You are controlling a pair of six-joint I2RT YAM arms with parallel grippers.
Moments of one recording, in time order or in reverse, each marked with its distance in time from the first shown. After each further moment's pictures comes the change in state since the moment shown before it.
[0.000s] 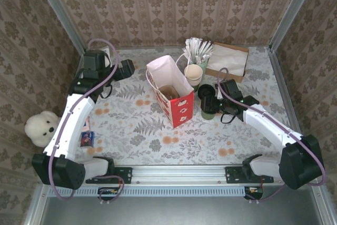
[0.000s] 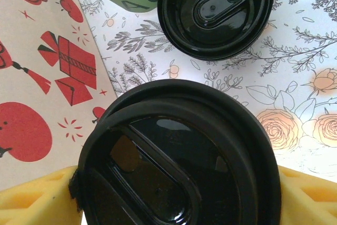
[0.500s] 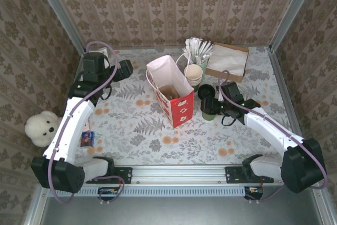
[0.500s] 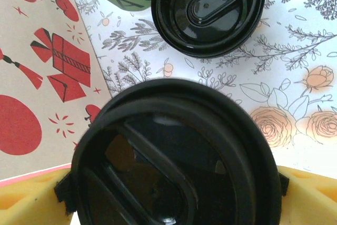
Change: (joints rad) left arm 0.000 -0.027 -0.040 0.043 -0.047 -0.007; right arm 0.000 -0.038 -0.047 0.019 0.010 -0.004
